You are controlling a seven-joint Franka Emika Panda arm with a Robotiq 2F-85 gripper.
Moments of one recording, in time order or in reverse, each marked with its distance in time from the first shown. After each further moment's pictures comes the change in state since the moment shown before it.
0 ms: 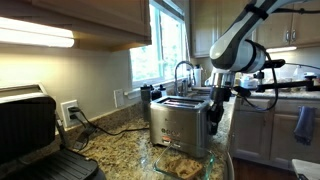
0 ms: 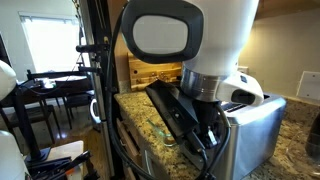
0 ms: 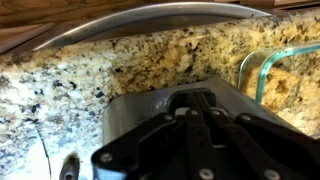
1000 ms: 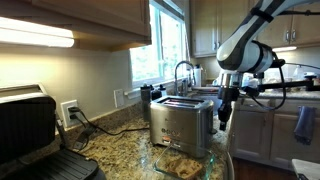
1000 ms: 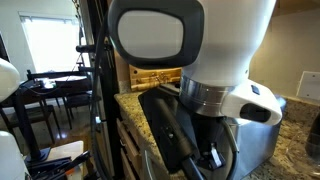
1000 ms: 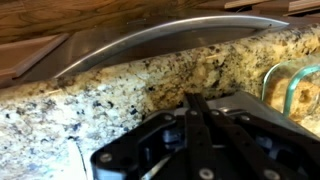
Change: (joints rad) arm -0.083 -0.015 -0.015 -0.030 -0.041 0.000 -0.028
